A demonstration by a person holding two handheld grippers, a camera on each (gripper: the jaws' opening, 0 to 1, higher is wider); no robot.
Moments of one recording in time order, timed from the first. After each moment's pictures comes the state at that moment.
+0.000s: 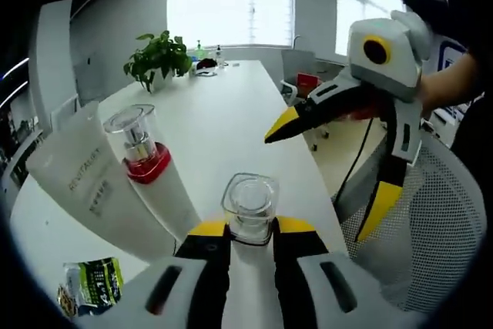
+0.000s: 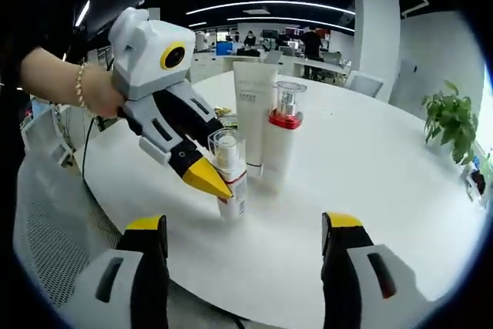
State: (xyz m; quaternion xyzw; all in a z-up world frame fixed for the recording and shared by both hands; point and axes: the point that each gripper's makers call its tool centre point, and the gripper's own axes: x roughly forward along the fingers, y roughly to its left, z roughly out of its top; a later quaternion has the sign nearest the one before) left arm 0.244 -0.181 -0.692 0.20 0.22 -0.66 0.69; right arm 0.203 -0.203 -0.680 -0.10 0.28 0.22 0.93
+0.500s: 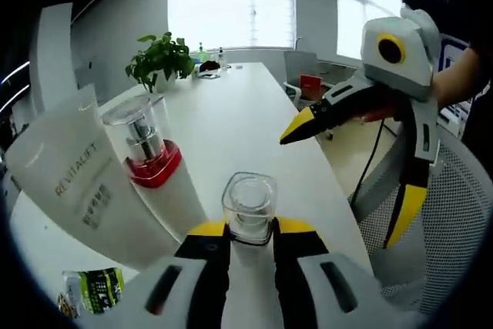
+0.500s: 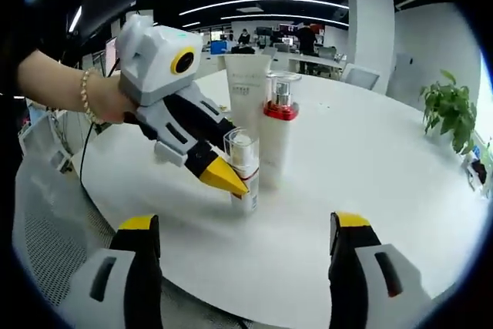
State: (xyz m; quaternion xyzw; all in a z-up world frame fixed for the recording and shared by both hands) left arm 0.263 -0.193 -0.697 0.20 0.20 -0.66 0.70; right arm 0.204 -0.204 -0.685 -0.08 0.29 0.21 0.93
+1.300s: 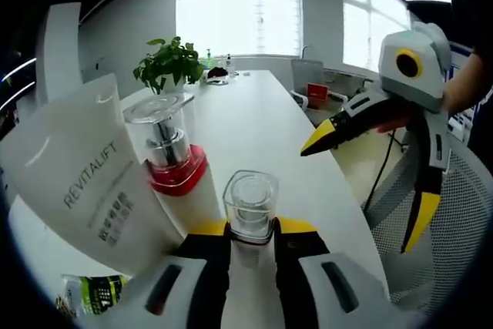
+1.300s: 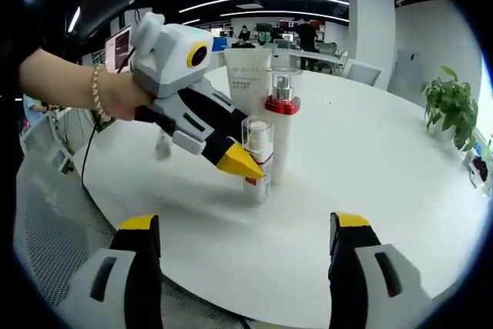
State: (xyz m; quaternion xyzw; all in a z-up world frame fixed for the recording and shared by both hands) left arm 0.282 -0.199 -0.696 0.18 0.19 -0.65 0.71; right arm 0.202 -0.203 -0.689 -0.08 0.30 0.22 0.93
